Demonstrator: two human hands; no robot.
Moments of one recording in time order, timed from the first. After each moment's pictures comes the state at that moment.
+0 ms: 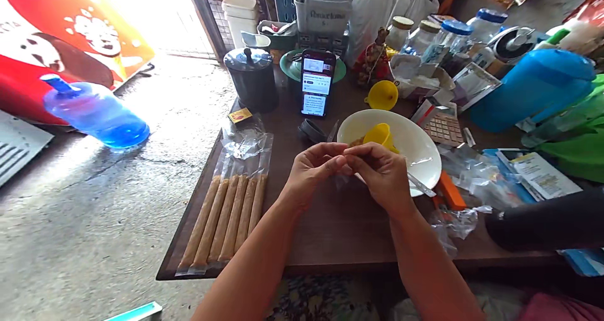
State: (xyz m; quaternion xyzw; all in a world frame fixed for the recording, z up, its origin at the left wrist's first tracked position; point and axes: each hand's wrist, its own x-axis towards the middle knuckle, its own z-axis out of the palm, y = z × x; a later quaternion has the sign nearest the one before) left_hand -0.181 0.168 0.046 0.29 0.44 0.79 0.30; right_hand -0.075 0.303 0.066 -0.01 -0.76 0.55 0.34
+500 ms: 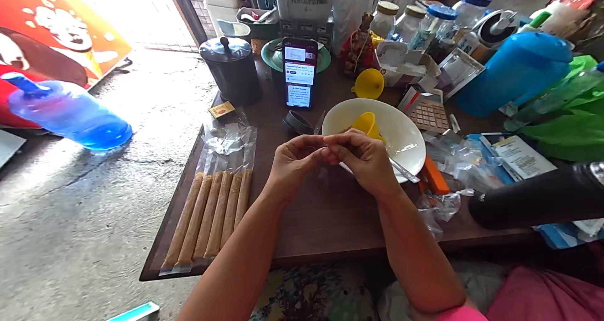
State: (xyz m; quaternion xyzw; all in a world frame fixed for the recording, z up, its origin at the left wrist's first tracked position) left_hand -0.182 0.168 0.043 0.33 0.47 0.78 0.25; right_hand -0.074 0.311 0.071 0.03 -0.76 0.59 0.28
